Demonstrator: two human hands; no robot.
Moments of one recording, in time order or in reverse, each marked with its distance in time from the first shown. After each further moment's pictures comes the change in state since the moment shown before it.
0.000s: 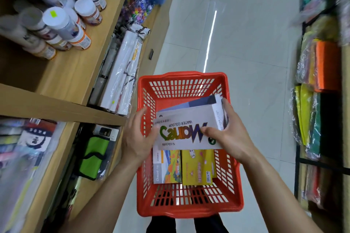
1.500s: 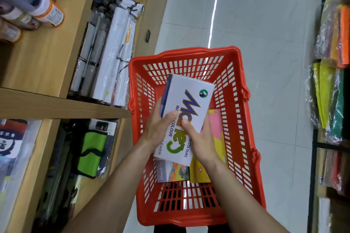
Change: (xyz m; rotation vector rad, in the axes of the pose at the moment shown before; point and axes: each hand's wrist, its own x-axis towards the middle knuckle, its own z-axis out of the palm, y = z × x) left_hand 0.028 0.001 0.065 -0.610 -0.434 -0.297; right_hand 0.041 0.113 0.124 0.442 0.163 0.049
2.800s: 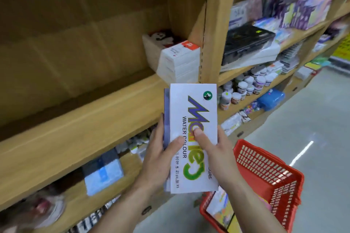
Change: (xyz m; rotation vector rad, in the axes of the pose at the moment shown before) left_hand -0.473 0.184 -0.089 -0.335 0.723 0.651; right_hand -0.345 -0.281 0.145 -0.089 -0.898 -0.453
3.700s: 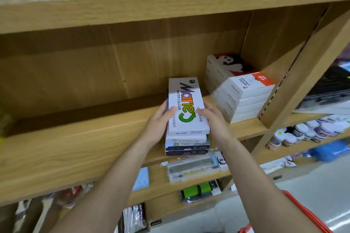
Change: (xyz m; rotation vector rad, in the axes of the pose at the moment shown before) left_hand 0.120 0.046 -0.152 0.086 0.268 -0.088; right_hand 0.176 -0.006 0.134 -0.057 -0.386 0.255
